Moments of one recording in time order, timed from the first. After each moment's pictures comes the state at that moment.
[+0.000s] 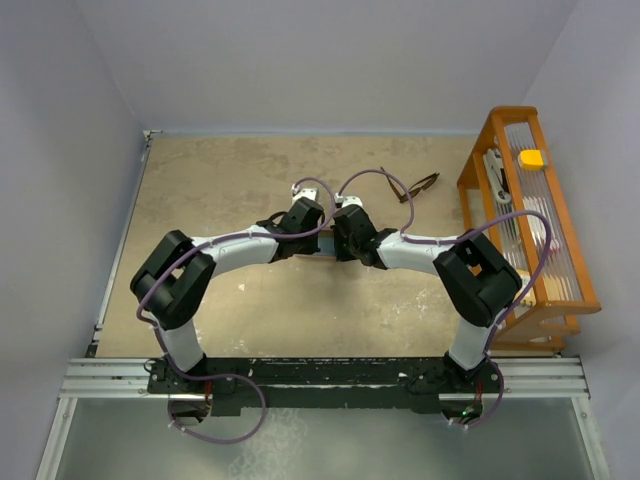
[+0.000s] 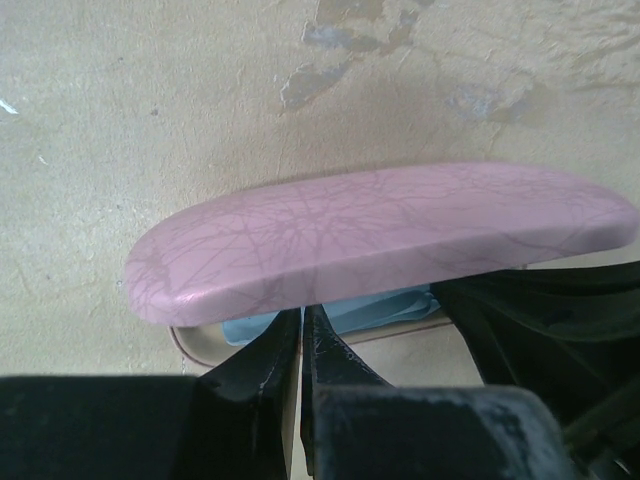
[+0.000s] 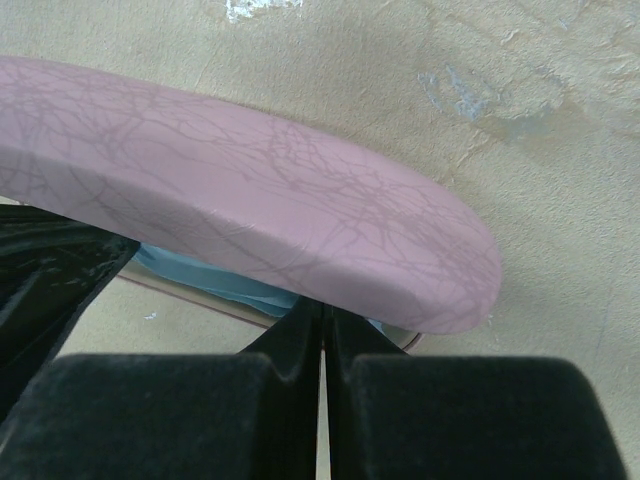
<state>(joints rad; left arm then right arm) -0.71 1.77 1.08 -0.17 -0.24 -0.56 0.70 1.79 0.98 -0.04 0.18 0.44</state>
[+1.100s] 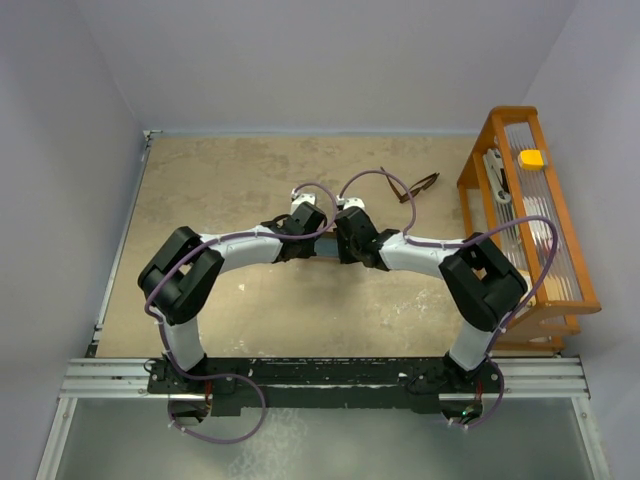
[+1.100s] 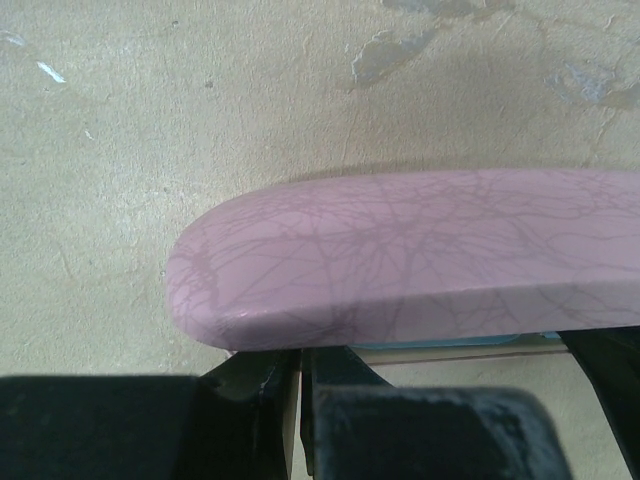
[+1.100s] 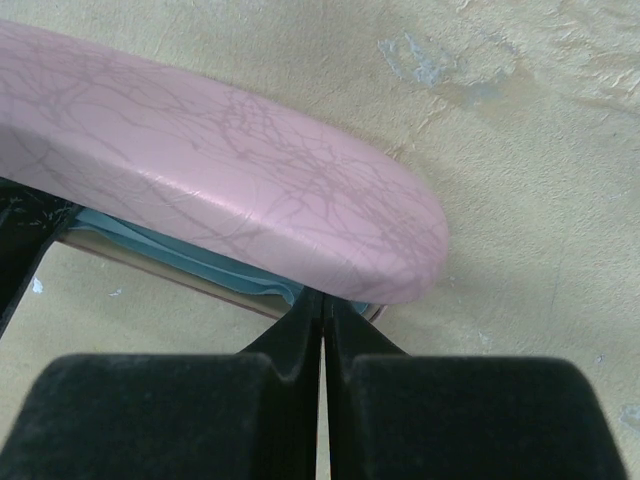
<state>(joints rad) -0.72 1.83 1.09 -0.22 -0.33 -0.55 0.71 1.76 0.97 -0.11 0.25 0.41</state>
